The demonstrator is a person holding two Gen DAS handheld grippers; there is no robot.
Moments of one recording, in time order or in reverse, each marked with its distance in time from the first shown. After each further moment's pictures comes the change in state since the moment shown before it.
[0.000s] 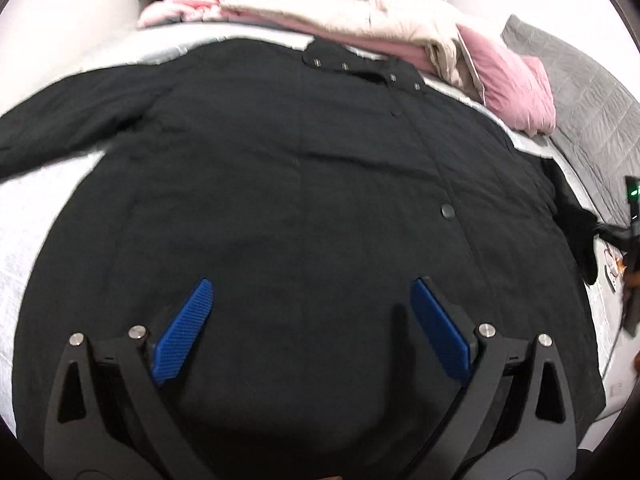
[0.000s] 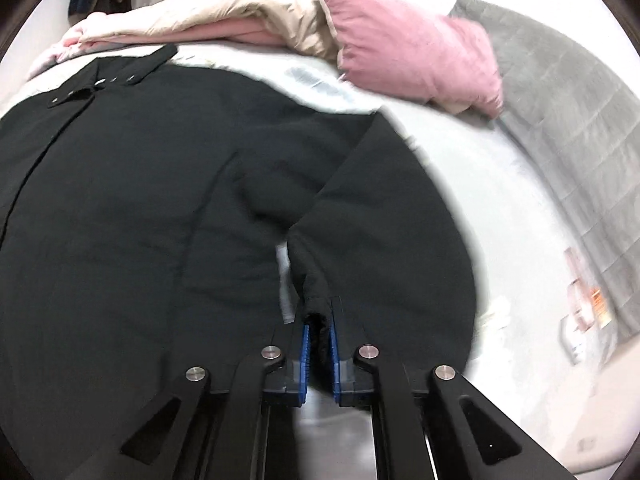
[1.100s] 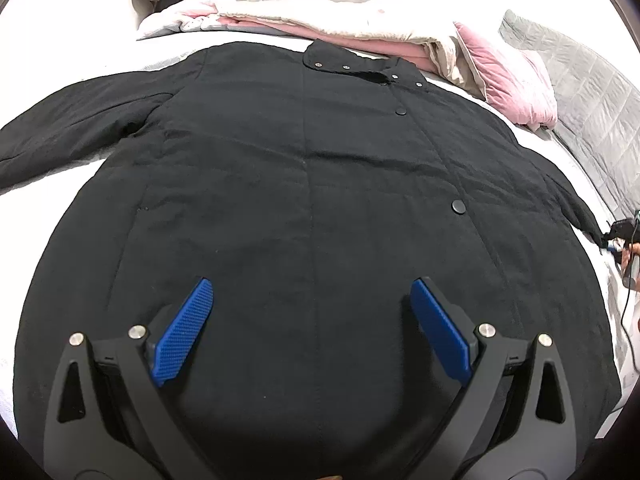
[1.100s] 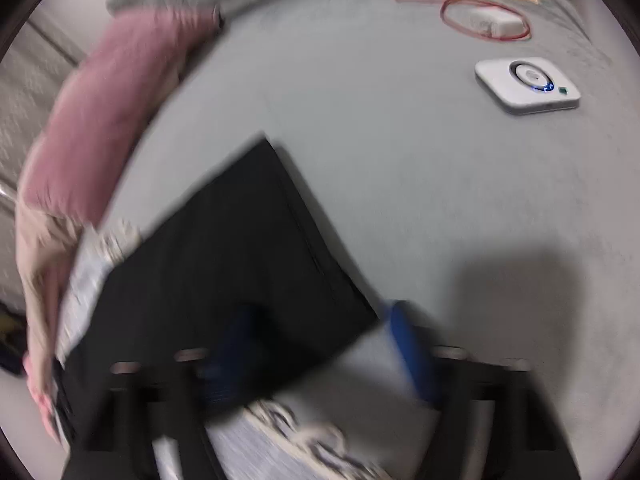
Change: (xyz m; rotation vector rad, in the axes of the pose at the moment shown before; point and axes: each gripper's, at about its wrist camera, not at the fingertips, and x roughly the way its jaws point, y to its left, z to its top) left arm 0.013 -0.002 -0.008 0.044 -0.004 0.033; right arm 0.118 -0.251 -0.101 1.120 0.147 0.161
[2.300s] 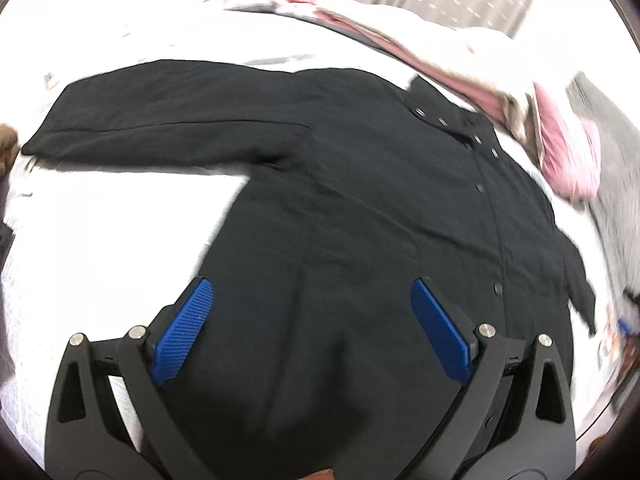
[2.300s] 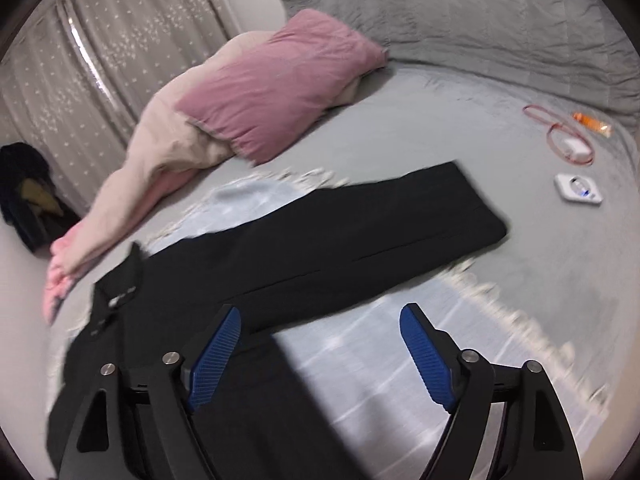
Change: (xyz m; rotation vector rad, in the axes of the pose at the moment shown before) left arm -0.056 0.101 0.055 -0.285 0.073 0.103; right arm -0.163 0.166 -0.168 -0.376 -0.081 0.166
